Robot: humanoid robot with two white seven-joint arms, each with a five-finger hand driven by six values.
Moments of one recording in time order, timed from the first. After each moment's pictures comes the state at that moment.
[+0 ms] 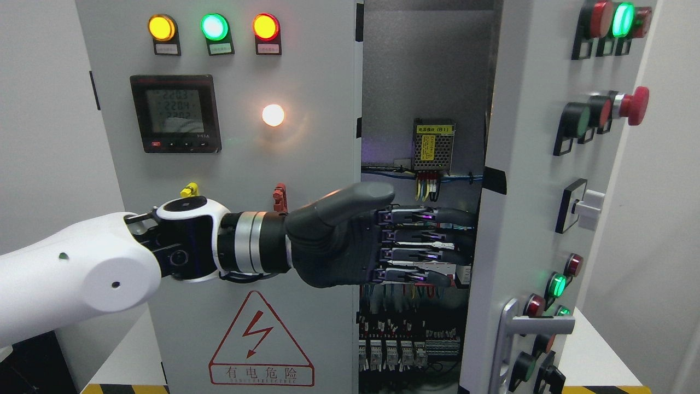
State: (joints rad) left arm -1.84 0.58 -1.66 -1.51 1.89 0.05 -0.72; right arm 0.08 0.09 0.22 -0.10 -0.12 -0.02 -0.24
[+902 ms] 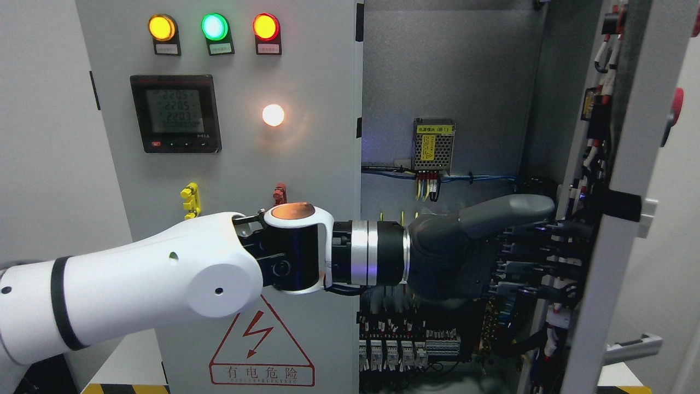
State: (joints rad) left arm -1.83 0.32 -1.56 -1.50 1.89 0.04 -0.40; right arm 0.10 0.08 0.22 -0.14 -0.12 -0.02 -0.24
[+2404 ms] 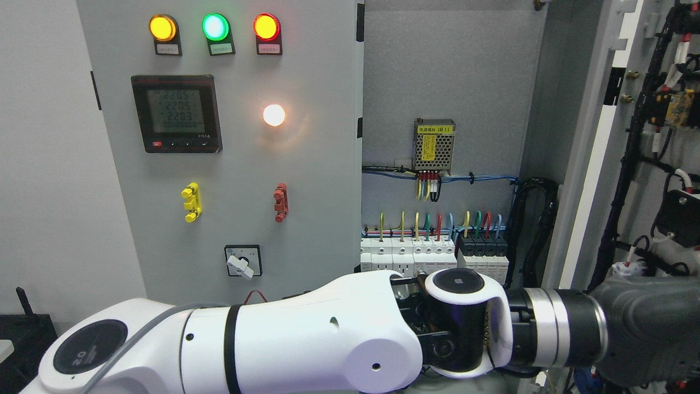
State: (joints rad) left arm -1.68 -0.03 -1.42 -1.43 1.77 0.04 -0.22; right arm 0.12 0.07 0.22 -0.23 -0.12 -0.03 -0.25
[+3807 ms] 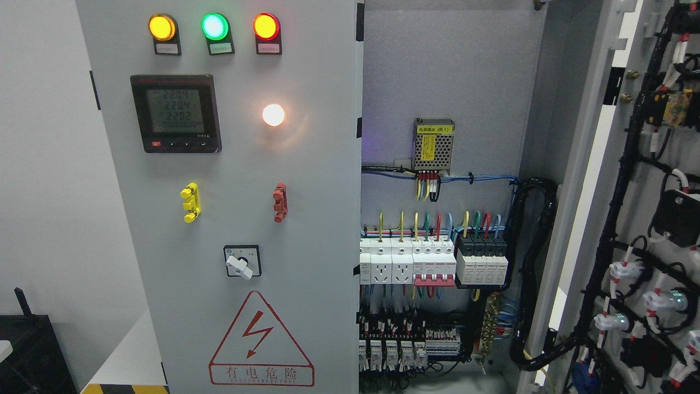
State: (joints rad) left arm -0.24 0.55 -0.68 -1.67 0.94 -0.06 -0.47; right arm 0.15 0.07 0.22 -0.29 -0.12 -0.03 -0.25
